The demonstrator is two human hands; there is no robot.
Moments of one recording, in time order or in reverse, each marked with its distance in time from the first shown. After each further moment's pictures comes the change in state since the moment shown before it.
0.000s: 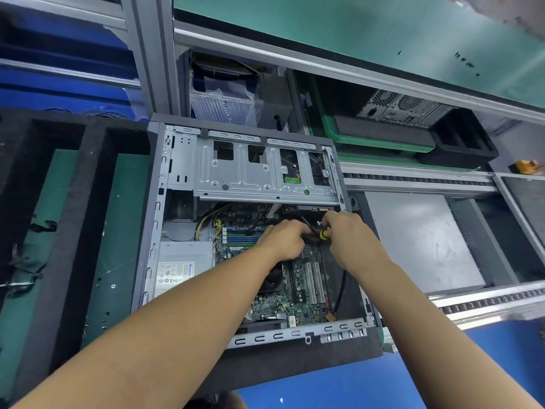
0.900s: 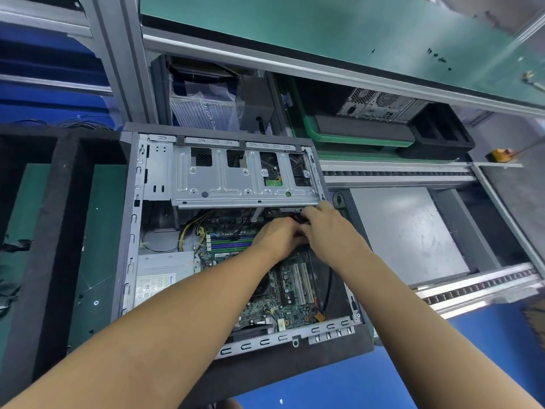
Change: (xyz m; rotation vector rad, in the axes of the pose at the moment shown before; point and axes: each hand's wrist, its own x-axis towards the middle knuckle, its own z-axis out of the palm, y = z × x) left_hand 0.022 0.004 0.015 0.015 0.158 0.169; right_hand 0.005 -0.006 -0.010 -0.002 0.013 -0.034
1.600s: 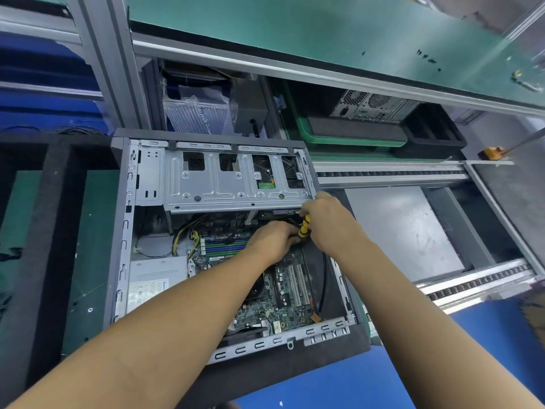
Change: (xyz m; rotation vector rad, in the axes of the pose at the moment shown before) left_hand 0.004 -0.006 0.004 0.054 -0.009 0.053; right_hand 0.010 0.005 -0.021 -0.037 -0.036 0.023
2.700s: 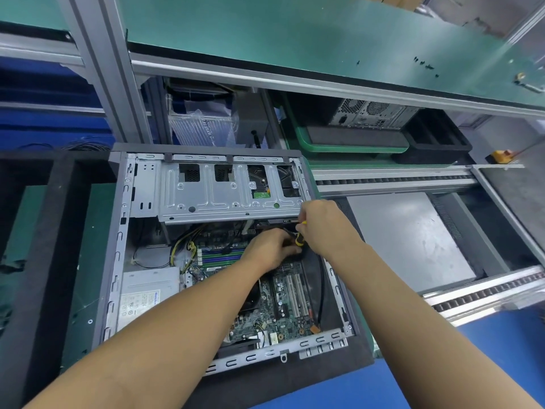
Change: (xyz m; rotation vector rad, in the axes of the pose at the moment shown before) left_hand 0.005 -0.003 0.002 -0.096 -0.008 -0.134; right_hand 0.009 0.001 -0.003 0.127 0.038 0.102
